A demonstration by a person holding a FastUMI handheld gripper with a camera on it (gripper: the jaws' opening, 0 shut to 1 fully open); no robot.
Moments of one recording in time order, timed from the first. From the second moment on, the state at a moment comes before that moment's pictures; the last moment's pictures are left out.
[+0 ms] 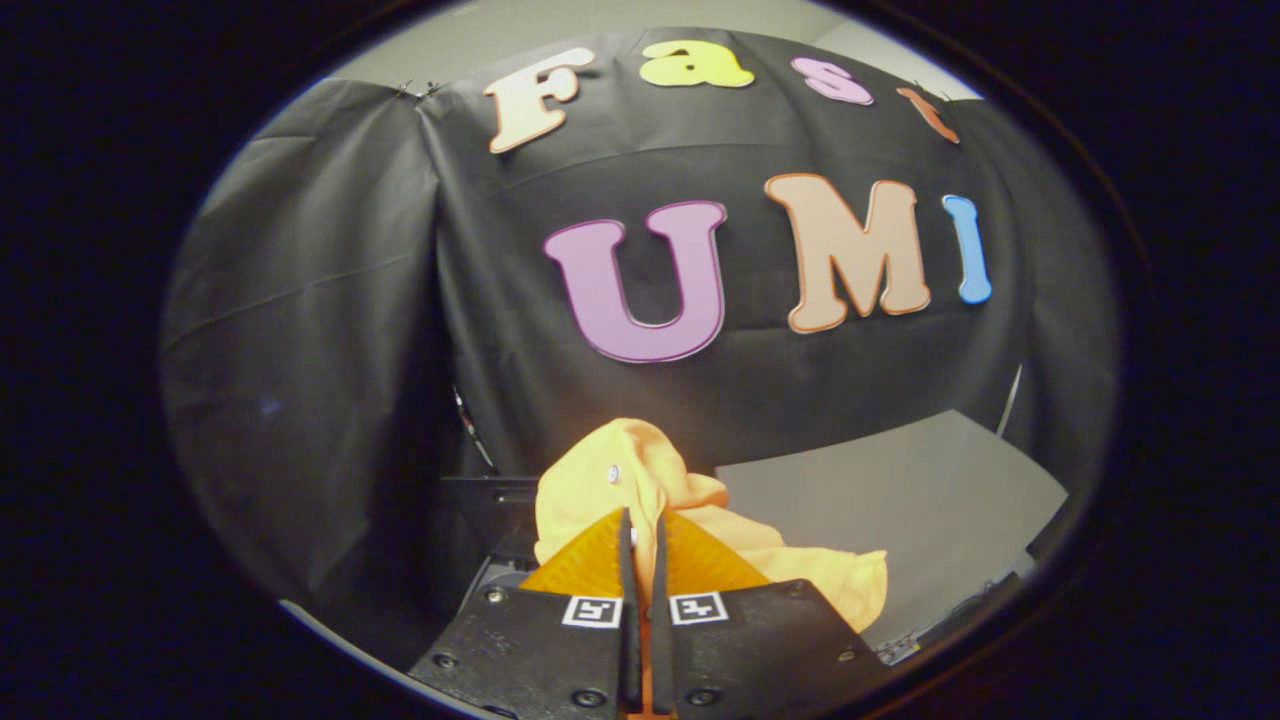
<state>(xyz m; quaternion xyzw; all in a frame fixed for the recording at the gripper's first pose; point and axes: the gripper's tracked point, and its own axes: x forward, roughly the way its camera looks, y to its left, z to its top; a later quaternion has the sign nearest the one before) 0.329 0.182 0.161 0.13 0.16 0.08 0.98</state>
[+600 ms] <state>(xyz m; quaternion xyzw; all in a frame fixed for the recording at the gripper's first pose) 0.354 0.311 0.021 0.09 0.22 0.11 0.96</state>
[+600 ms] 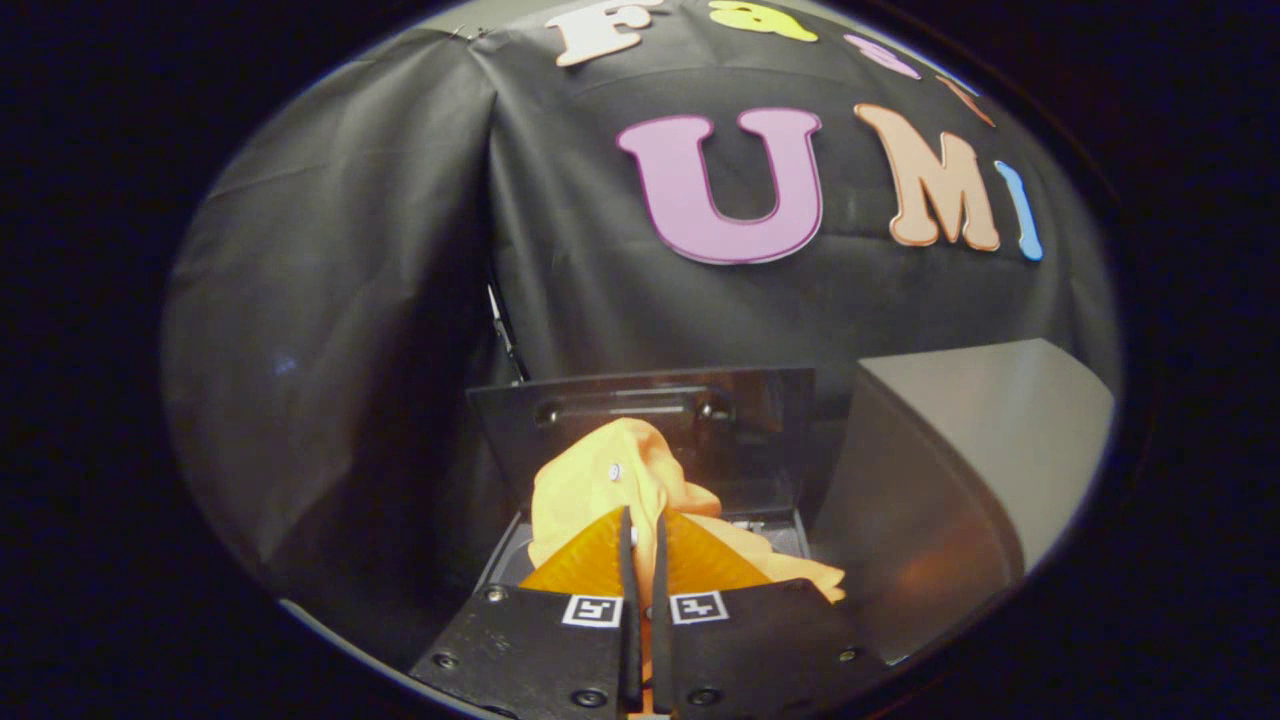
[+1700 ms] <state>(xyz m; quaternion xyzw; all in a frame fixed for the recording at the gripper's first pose) 0.390 0.352 -0.142 0.05 0.28 0.08 0.95</state>
